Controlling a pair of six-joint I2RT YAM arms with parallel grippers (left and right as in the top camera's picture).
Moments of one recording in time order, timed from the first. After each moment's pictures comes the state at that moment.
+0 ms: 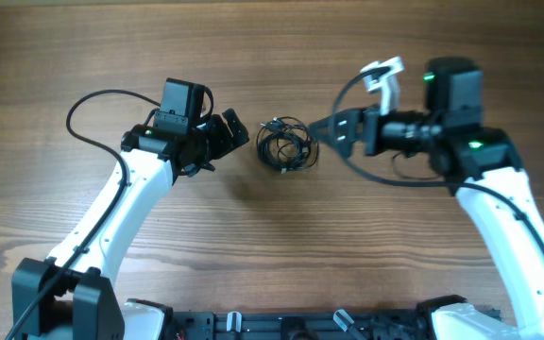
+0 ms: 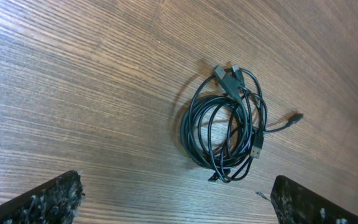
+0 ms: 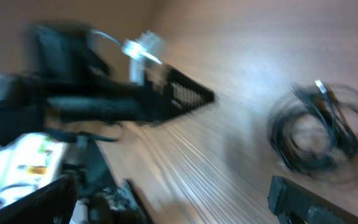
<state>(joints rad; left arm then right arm) -0.26 1.52 1.06 -0.62 0.21 -0.75 0.22 1.34 1.14 -0.60 -0.85 0.30</state>
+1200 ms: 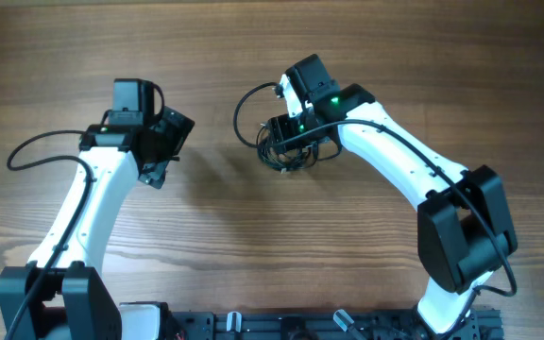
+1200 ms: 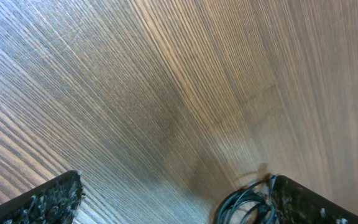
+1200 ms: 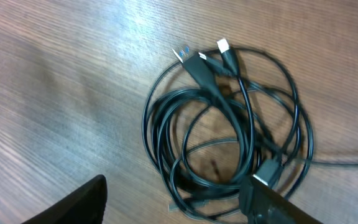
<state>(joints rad) -0.03 1.52 1.06 -0.73 0.07 -1.09 0.53 1.92 1.45 -0.70 -0.22 0.22</state>
